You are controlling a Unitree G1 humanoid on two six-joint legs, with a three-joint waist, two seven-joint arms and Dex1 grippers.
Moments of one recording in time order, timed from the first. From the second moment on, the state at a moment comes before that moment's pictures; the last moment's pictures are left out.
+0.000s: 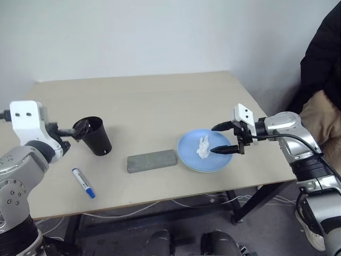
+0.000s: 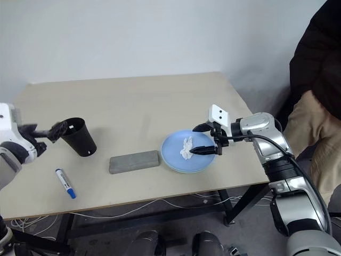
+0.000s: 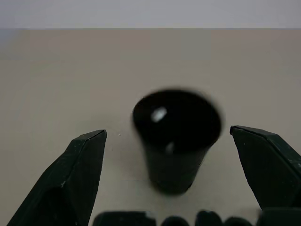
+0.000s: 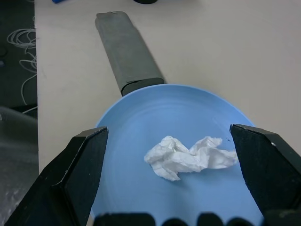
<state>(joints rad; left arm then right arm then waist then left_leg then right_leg) -0.26 0.66 0.68 -0.50 -0.64 1.42 0.03 -0.77 -0.61 0.24 0.31 0.18 0.32 1.36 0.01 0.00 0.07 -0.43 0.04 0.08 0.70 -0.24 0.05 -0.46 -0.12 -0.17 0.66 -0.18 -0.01</state>
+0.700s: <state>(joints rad) -0.26 0.48 0.70 -0.36 -0.60 1.61 0.41 -0.77 -0.62 0.25 0.33 0.17 0.32 1.38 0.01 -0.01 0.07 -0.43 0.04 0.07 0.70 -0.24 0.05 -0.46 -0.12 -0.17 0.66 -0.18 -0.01</state>
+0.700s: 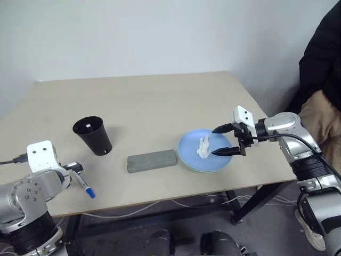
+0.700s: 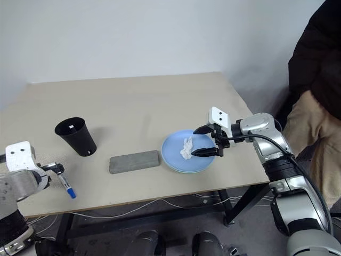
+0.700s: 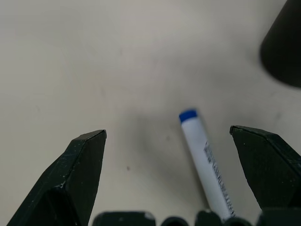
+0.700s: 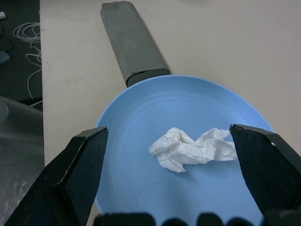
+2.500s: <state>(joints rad) -0.45 0.42 0.68 -0.18 -0.56 1.61 0.68 -0.77 -0.61 0.25 0.32 0.17 0.32 1.36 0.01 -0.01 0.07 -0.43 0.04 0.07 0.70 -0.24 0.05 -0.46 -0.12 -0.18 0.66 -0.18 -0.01</state>
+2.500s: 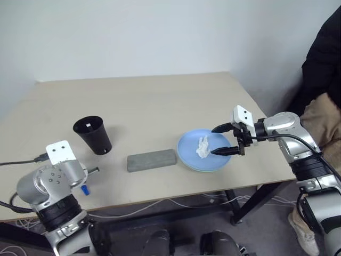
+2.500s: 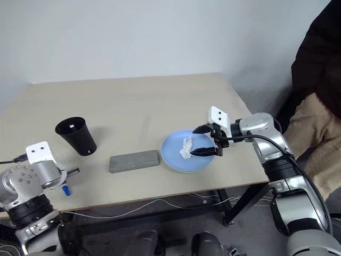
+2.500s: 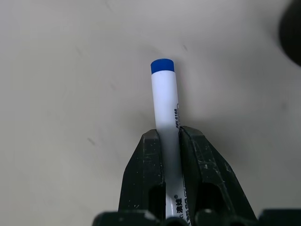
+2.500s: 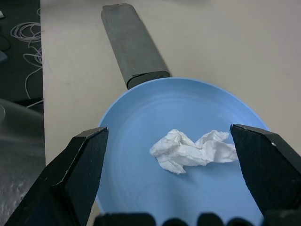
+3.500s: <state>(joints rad) -0.50 0.54 0.36 -0.13 -0.23 0.53 0.08 -0.78 -0.60 0.25 0.32 0.16 0.32 1.35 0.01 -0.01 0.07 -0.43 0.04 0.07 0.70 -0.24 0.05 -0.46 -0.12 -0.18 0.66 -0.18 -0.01</state>
